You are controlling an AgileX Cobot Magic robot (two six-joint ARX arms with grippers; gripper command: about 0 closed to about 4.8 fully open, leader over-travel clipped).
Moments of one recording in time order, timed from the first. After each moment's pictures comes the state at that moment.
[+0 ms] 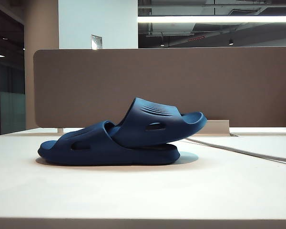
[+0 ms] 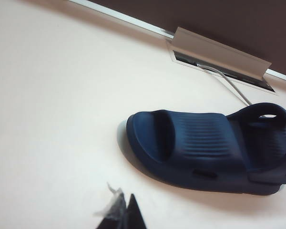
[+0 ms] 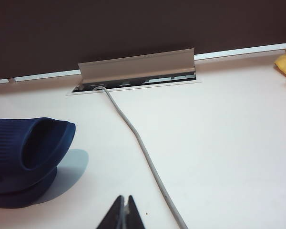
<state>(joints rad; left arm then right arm) 0.01 0.17 0.17 -0.22 0.24 -0.31 0.08 0.01 0.23 -0.31 -0.09 0.18</state>
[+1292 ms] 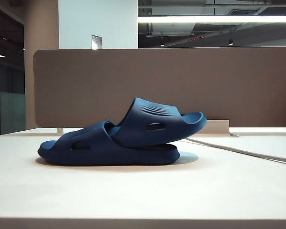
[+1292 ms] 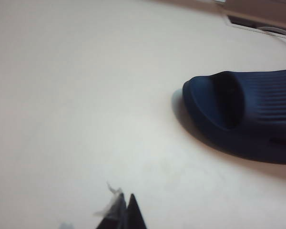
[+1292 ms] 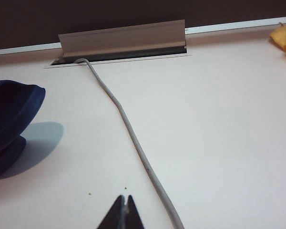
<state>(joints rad) -0.02 0.17 0.05 -0.18 0.07 -0.15 0.08 0.01 0.05 -0.18 -0.06 0.14</state>
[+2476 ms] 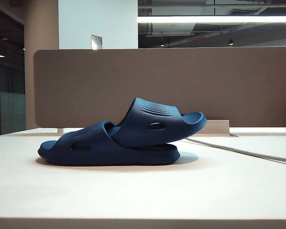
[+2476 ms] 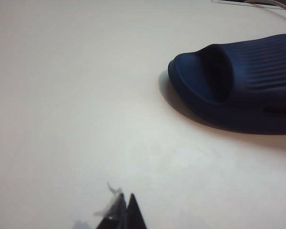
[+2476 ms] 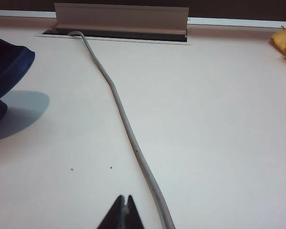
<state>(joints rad) -0.12 0.17 0.01 -0.16 0.01 -0.09 0.08 0.01 0.00 -0.18 -0.05 -0.01</state>
